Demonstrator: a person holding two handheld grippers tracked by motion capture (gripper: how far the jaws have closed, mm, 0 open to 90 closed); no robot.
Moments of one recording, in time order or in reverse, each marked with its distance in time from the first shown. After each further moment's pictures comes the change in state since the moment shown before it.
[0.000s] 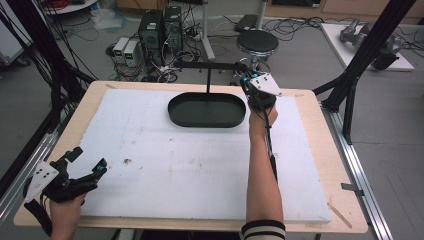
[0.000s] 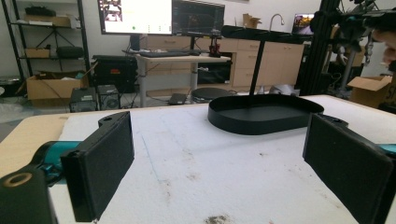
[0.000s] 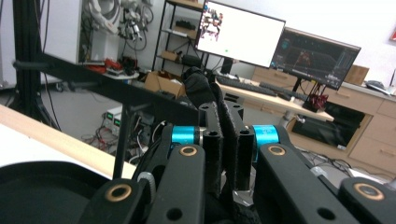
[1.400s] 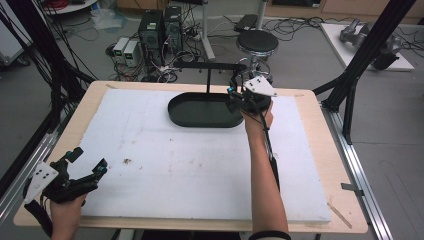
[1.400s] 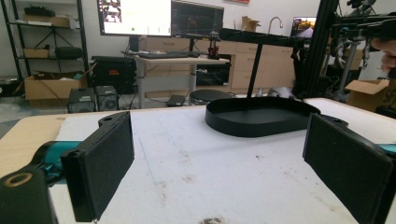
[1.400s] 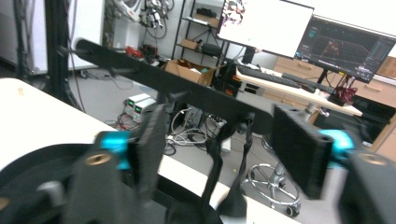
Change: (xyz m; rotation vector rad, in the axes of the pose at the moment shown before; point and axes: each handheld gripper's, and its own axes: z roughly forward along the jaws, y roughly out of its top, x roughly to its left) left arm -0.003 0.002 -0.002 -0.007 0.000 -0.014; right arm 0.013 0.012 -0.017 0.036 0.097 -0.004
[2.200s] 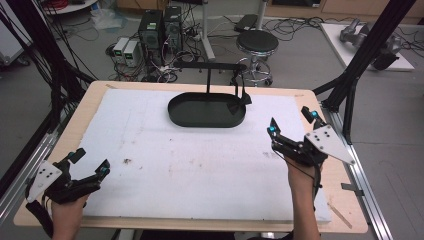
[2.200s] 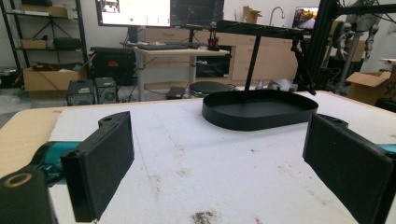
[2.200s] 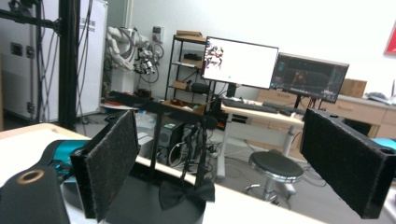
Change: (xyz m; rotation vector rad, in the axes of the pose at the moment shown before) left arm -0.008 0.004 0.001 0.040 0.004 0.006; right arm -0.028 -0.014 -0.184 -0.167 -0.050 0.129
